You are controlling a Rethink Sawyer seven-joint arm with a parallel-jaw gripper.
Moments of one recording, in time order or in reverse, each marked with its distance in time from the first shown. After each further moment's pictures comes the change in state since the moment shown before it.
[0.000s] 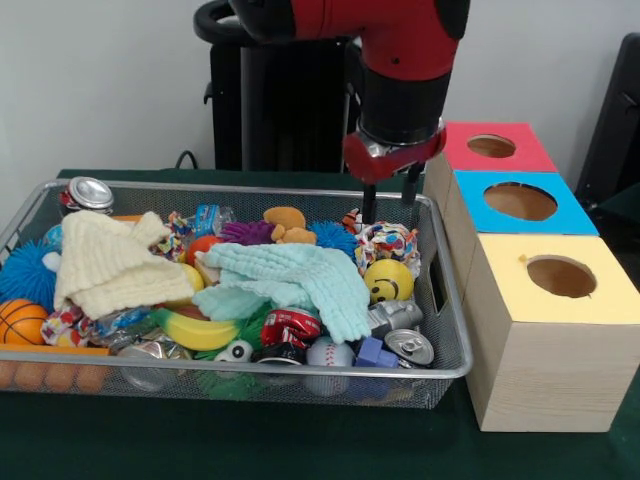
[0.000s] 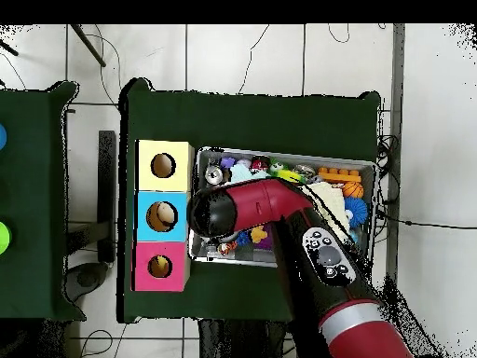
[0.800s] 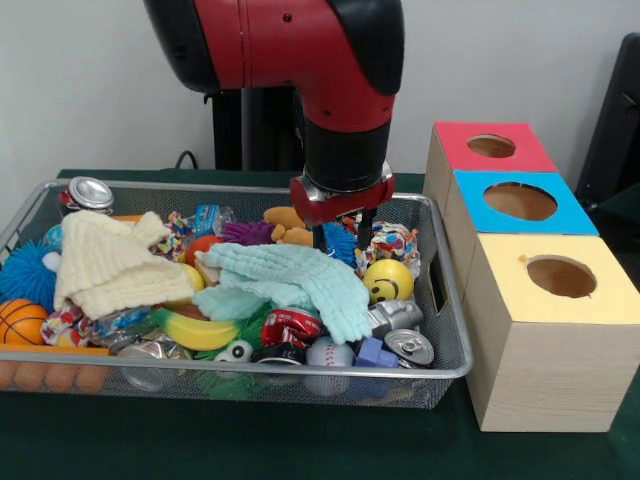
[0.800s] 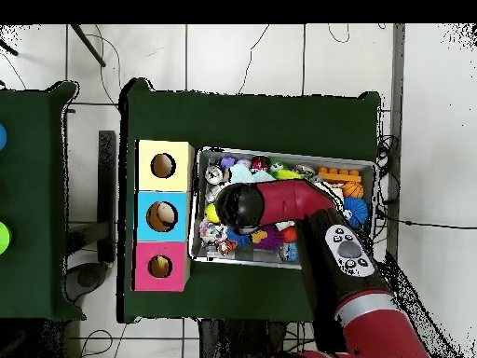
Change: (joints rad) arm -0.027 0.104 -0.088 -0.084 0.024 -0.072 0.000
